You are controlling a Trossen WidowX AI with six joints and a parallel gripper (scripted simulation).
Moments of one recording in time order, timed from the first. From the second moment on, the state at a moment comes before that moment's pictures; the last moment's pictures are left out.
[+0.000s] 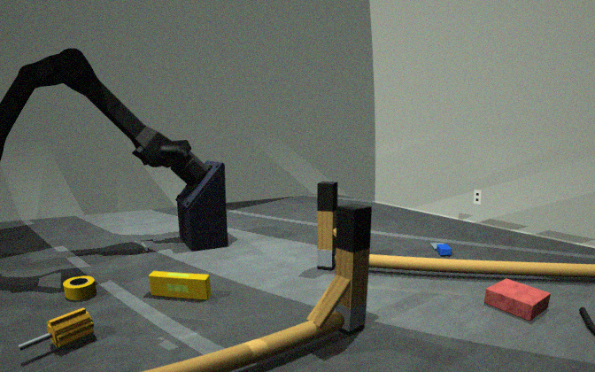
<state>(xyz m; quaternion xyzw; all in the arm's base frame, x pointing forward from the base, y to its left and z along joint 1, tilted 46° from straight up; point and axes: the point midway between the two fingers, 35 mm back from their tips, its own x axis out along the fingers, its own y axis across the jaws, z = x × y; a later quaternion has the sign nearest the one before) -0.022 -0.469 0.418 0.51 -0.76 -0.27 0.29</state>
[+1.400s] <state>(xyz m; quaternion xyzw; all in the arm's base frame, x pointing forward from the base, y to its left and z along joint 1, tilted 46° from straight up) 0.125 -0.472 0.370 0.64 -0.64 -0.31 0.30</state>
